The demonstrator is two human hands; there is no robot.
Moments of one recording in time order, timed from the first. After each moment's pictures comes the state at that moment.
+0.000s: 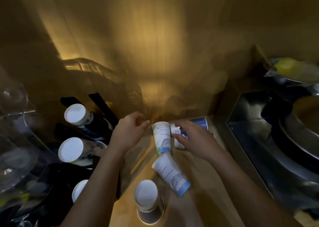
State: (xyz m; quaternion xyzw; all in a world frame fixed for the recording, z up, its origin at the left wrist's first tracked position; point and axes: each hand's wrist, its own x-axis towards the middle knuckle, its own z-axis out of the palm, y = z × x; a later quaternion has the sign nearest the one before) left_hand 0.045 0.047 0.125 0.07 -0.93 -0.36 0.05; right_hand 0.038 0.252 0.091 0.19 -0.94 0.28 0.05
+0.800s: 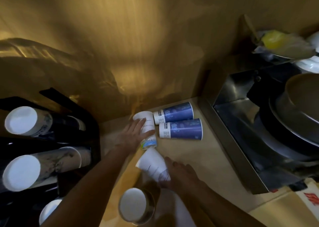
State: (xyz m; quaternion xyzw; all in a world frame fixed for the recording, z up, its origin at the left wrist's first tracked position) left_hand -0.026 0.055 -0.021 -0.28 -0.94 0.13 -0.11; right_hand 0.084 0.244 -0.047 0.07 -0.96 0.19 -0.21
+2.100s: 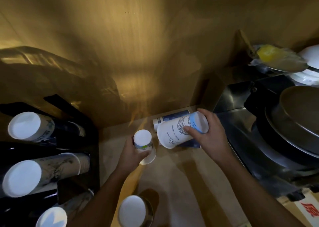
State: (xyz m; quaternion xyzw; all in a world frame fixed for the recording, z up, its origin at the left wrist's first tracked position) left_hand 0.005 0.068 -0.045 0.05 -0.82 -0.56 -0.05; right_hand 0.029 0.308 0.059 -0.04 -0.86 0.47 0.16
